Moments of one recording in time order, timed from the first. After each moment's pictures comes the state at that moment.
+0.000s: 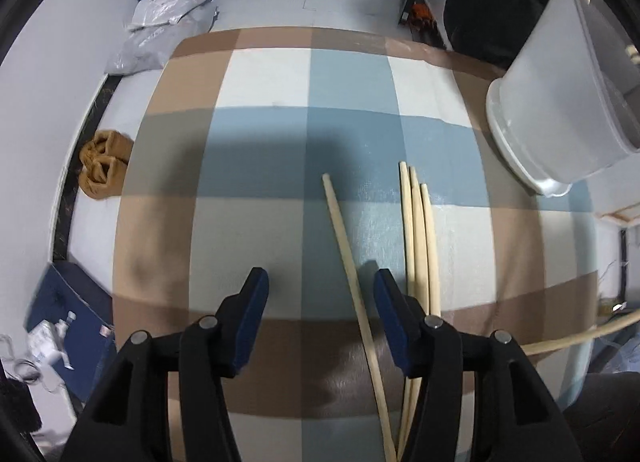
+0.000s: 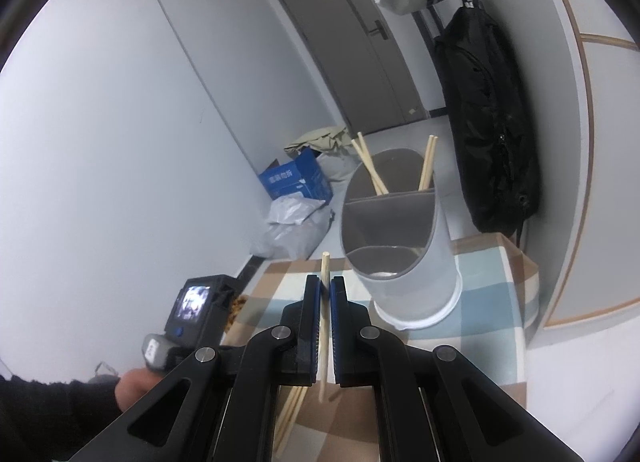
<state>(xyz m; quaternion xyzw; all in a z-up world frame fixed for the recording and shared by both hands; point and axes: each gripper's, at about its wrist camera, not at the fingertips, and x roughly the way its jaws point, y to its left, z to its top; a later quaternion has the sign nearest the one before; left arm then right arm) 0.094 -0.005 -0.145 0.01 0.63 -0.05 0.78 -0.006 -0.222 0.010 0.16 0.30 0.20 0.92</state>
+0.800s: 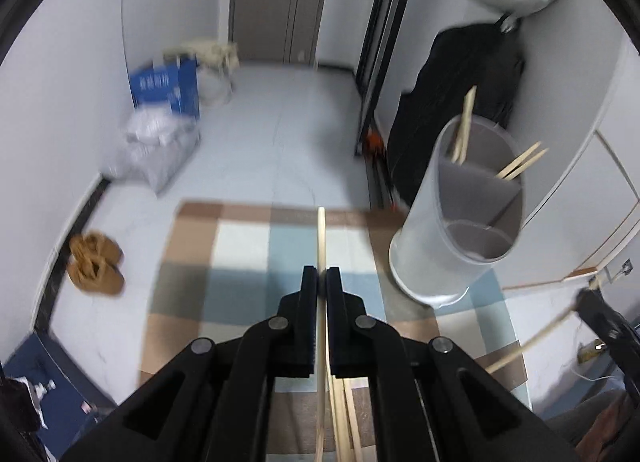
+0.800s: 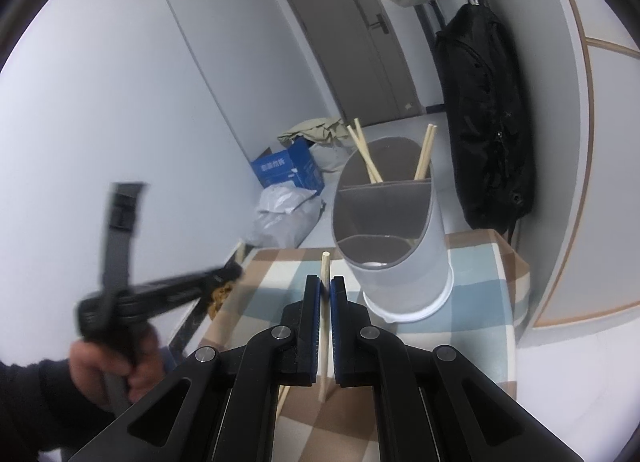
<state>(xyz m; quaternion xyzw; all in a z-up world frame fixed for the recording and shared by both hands) 0.030 0.021 -0.041 -0.05 0.40 -0.11 0.91 -0.007 -0.214 0.007 0.13 0.32 0.19 0.92</state>
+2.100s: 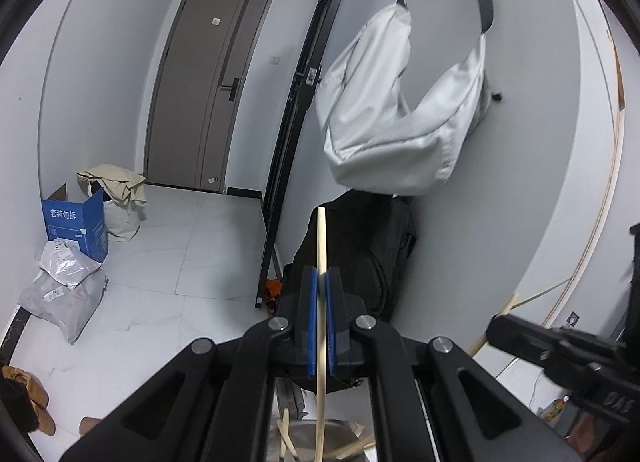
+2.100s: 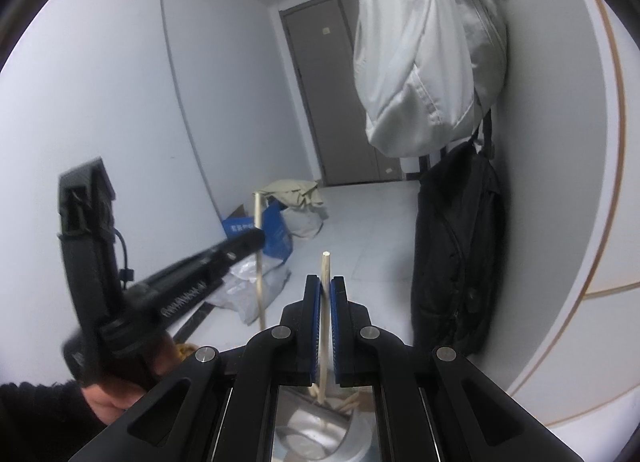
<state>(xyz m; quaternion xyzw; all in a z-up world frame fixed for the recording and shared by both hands) 0.138 -0.070 0.073 -0.10 0.19 -0.24 0.95 0.117 -0.263 0.160 0.07 0.24 0.15 0.96</state>
